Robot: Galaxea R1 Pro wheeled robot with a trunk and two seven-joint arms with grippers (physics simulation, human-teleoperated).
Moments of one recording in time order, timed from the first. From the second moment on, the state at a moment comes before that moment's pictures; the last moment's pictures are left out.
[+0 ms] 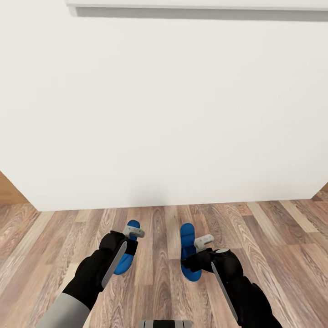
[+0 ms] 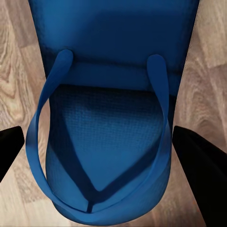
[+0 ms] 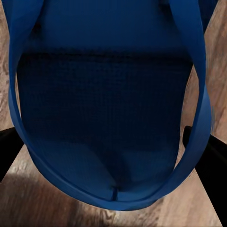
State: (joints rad) left arm -0.55 -0.04 -0.31 -1.17 0.14 1.04 0.20; right arm -0.35 0.05 0.20 -1.40 0.16 0.96 0.28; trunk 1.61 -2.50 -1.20
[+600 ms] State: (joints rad) left arm -0.55 -0.04 -0.31 -1.17 0.14 1.04 0.20; right arm -0.35 0.05 0.20 -1.40 0.16 0.96 0.28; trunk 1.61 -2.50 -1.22
